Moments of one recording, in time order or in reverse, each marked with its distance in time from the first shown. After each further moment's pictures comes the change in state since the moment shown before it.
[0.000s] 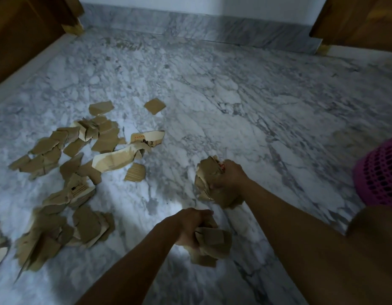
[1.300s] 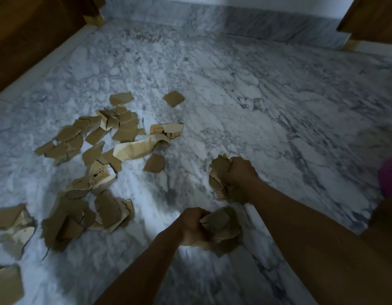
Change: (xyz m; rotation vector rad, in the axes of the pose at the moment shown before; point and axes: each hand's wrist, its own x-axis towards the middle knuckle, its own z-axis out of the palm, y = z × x) left_hand -0.034 -0.036 0.034 -0.514 0.267 -0.113; right_hand 0.004 -0.013 0.046 -0.083 0.173 -0.034
